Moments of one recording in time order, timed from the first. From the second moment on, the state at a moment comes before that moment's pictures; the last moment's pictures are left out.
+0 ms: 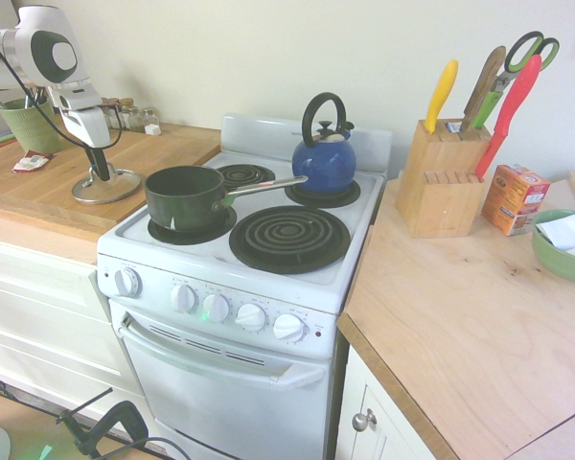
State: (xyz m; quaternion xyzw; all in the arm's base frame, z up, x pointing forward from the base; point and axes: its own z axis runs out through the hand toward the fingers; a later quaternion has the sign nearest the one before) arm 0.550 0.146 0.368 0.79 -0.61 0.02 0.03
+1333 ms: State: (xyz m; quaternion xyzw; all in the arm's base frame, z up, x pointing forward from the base) arm 0.507 0.045 0.548 0.74 -0.65 0.10 -0.08
